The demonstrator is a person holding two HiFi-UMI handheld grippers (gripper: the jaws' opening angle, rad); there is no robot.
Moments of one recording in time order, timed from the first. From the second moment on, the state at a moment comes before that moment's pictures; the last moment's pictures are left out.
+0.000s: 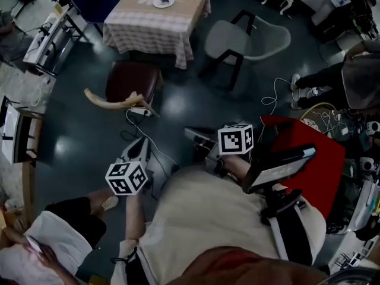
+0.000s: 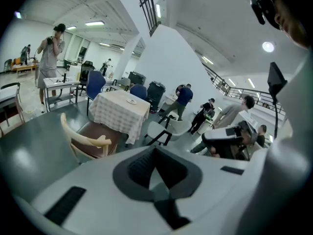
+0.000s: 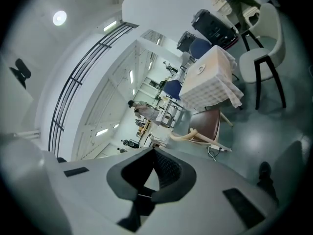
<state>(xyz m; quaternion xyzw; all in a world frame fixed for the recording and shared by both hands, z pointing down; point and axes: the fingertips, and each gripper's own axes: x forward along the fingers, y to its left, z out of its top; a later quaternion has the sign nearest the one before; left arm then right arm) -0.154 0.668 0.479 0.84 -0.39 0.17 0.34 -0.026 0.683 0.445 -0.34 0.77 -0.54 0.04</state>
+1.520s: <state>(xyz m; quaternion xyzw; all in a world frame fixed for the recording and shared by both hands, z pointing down) -0.218 0.488 0.602 0.63 -0.61 0.23 0.41 0.099 0.498 0.461 -0.36 0.79 -0.50 -0.04</state>
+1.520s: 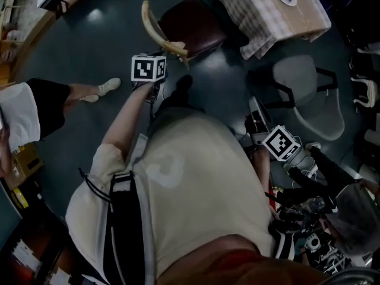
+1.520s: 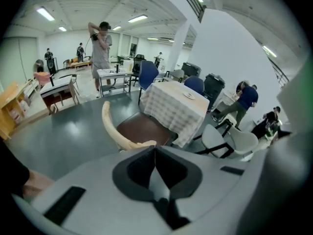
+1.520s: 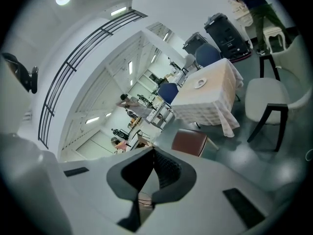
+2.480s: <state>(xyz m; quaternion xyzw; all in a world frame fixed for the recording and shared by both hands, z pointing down) -0.319 0.413 0.731 0.51 -0.59 0.15 0.62 0.009 0.396 0.472 -0.38 0.77 -0.51 -0.12</state>
